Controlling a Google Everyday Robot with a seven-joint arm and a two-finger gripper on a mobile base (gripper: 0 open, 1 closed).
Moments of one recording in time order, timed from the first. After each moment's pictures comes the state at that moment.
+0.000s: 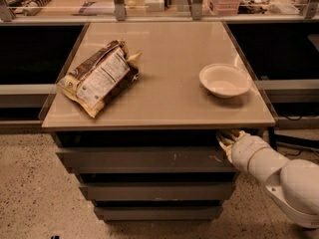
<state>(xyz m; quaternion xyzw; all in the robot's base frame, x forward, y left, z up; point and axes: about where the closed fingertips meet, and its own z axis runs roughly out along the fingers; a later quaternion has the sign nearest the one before) 0.526 -0.202 0.717 -0.34 0.76 -0.04 0.55</state>
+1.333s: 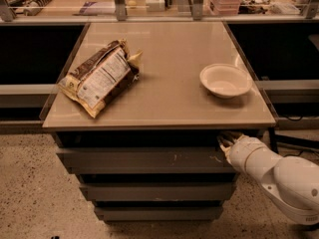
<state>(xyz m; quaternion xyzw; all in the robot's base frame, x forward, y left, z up) 0.529 -0.204 0.691 -0.33 0.79 -0.04 0.52</state>
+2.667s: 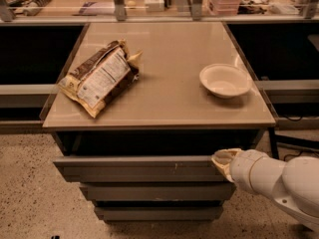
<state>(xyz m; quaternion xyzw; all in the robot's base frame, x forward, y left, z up) 0.460 -0.175 0.692 -0.35 0.84 0.04 0.42</state>
